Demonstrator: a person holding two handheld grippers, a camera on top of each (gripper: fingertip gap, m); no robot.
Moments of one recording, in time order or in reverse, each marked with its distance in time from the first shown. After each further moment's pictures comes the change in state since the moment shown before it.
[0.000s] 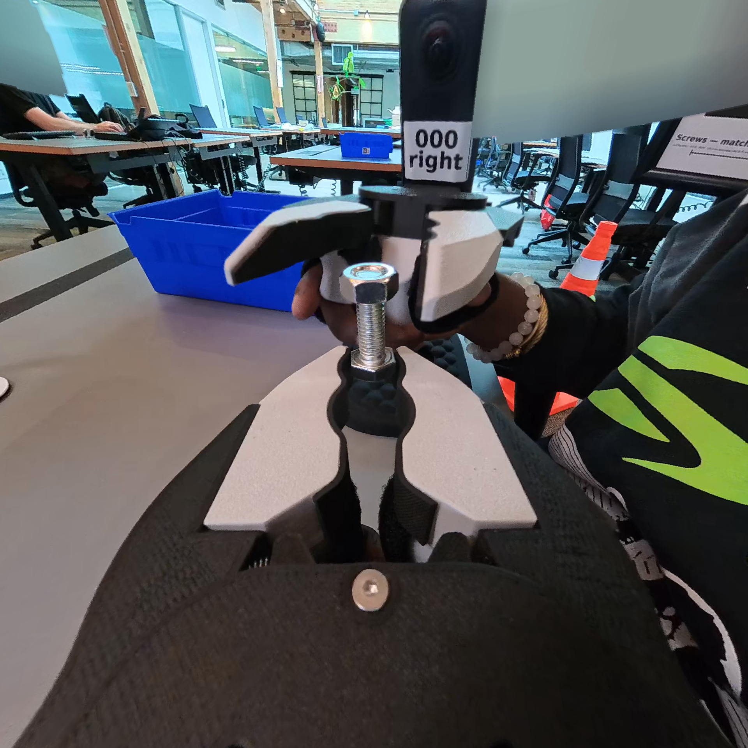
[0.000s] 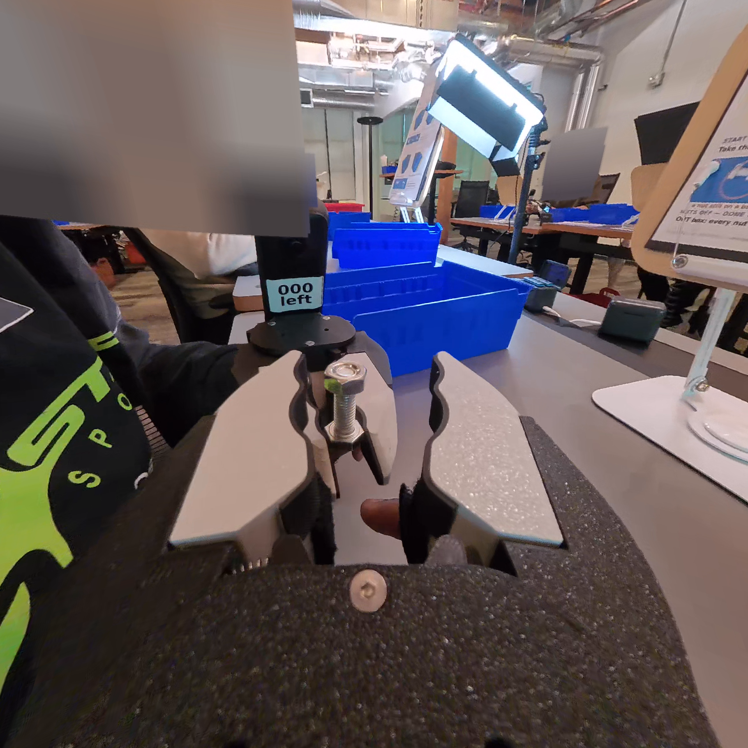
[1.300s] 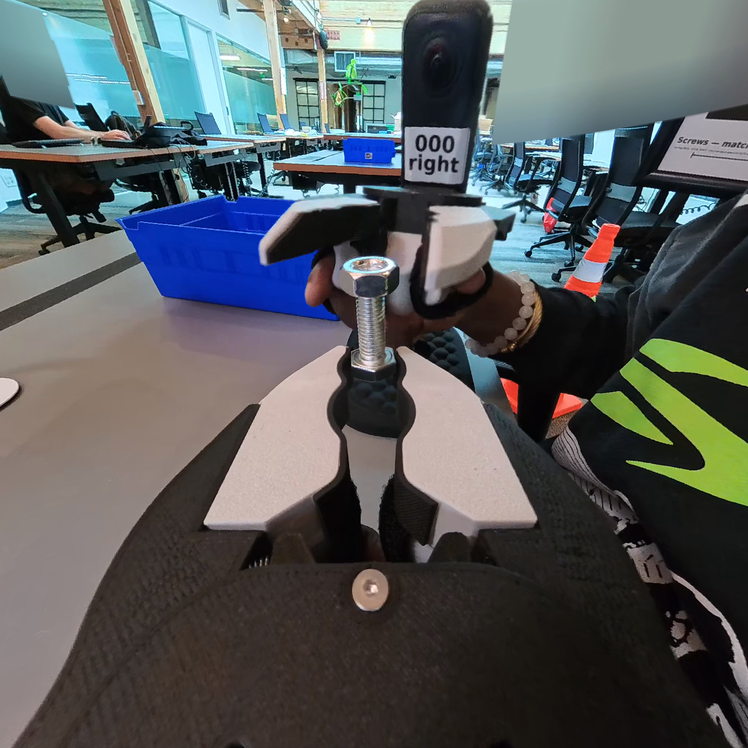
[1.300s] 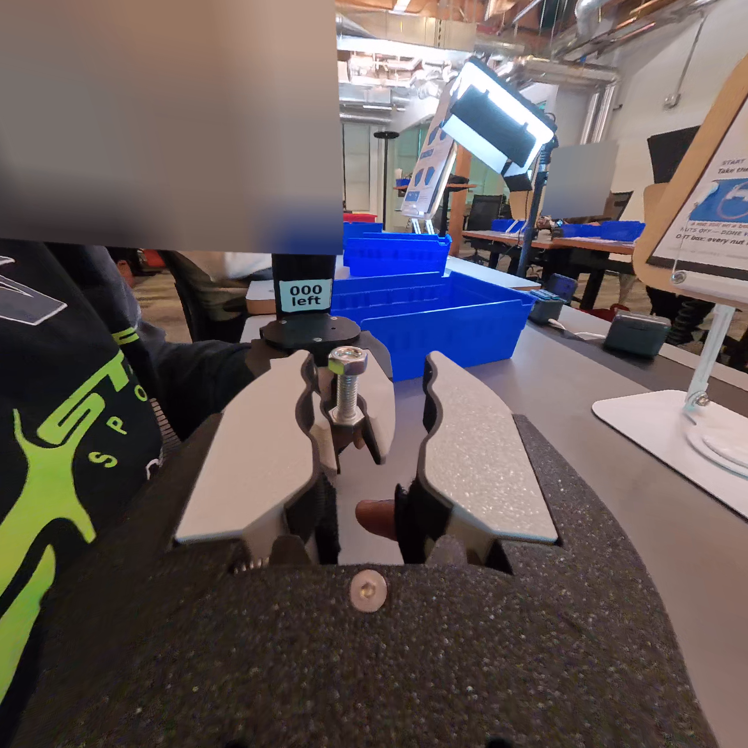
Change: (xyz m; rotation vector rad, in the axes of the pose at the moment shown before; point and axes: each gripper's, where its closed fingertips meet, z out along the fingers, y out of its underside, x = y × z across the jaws) left arm -0.002 -0.002 -0.002 0.010 -0.007 0.006; right arm 0.000 -0.004 -0.011 0.026 -0.035 -0.021
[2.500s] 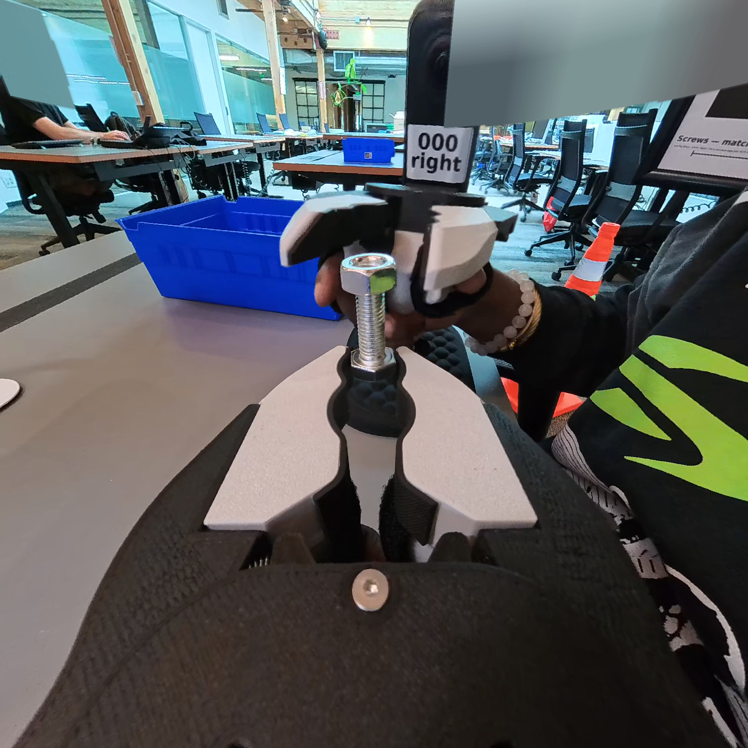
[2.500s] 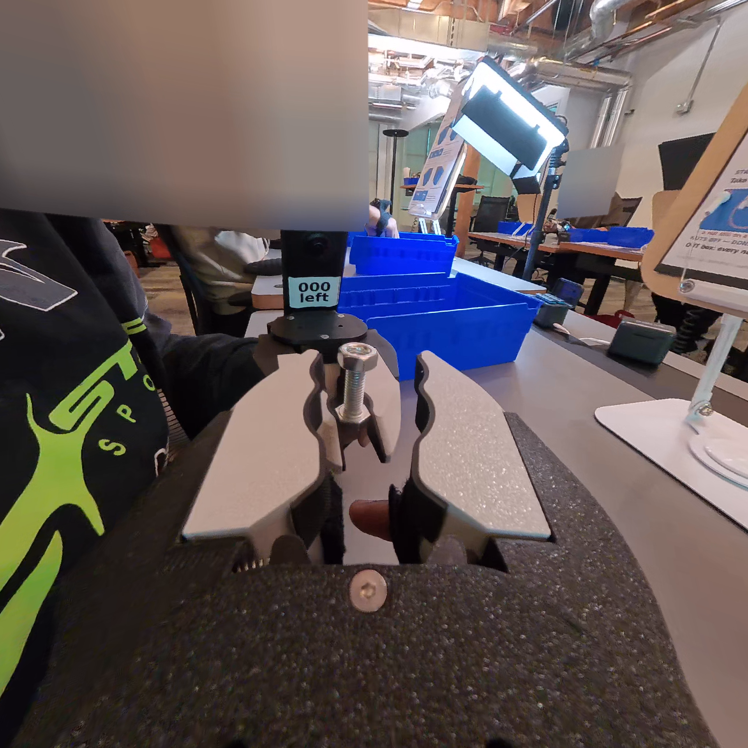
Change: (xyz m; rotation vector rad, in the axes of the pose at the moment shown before) left arm 0.000 0.000 0.000 -0.001 0.001 0.003; right arm -0.004 0.000 -0.002 -0.003 -0.023 -0.024
